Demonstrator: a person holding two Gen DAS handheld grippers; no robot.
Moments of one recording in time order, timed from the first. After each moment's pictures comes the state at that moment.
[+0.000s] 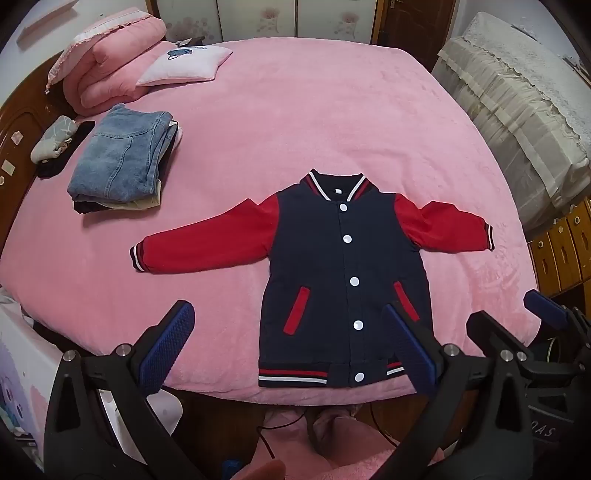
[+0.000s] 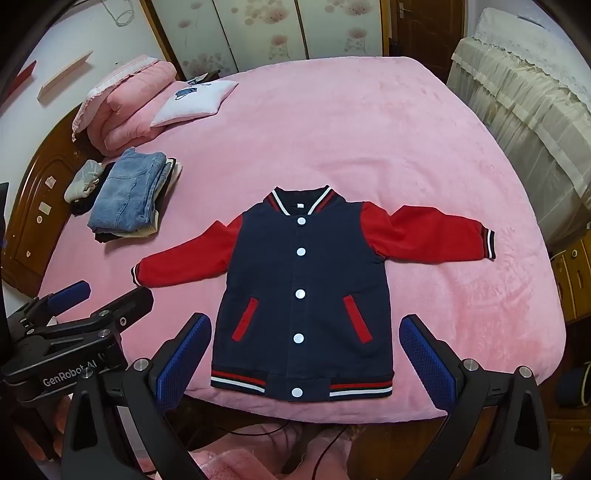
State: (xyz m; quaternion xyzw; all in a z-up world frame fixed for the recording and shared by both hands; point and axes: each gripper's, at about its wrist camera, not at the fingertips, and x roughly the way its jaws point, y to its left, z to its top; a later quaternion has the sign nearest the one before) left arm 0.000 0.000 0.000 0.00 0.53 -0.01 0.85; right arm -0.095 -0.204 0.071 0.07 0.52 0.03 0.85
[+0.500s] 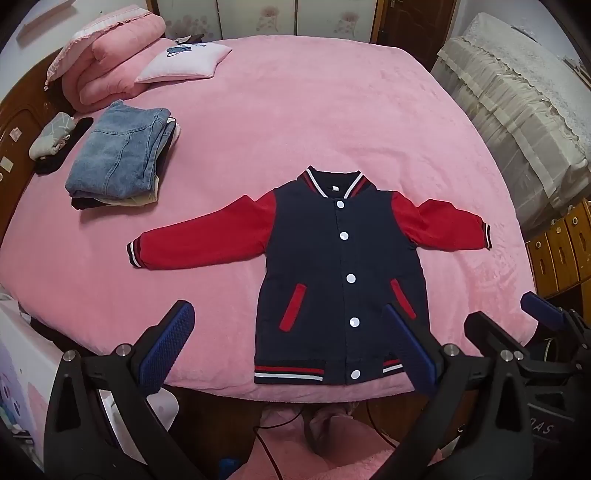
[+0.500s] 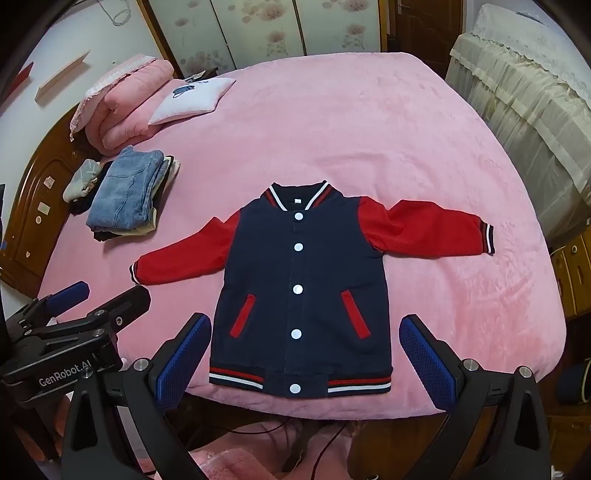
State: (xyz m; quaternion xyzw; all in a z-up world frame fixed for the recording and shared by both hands) left arm 0.000 -0.004 -0.002 0.00 0.53 -0.01 0.85; right arm -0.101 -0.213 0.065 0.07 0.52 0.03 0.85
